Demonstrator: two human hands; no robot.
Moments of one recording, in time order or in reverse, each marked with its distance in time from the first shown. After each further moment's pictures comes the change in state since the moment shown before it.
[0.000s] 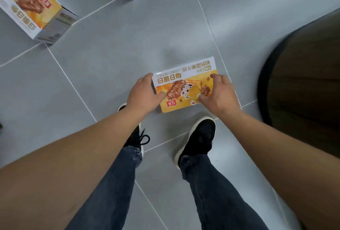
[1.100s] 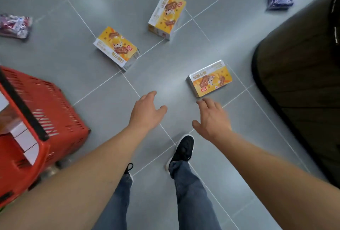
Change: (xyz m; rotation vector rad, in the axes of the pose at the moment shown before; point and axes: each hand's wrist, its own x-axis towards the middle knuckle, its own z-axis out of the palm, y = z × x) left_hand -0.303 -0.147 -0.216 0.082 0.108 0.216; right_hand -0.375 -0.217 0.026 -0.197 0.095 -0.112
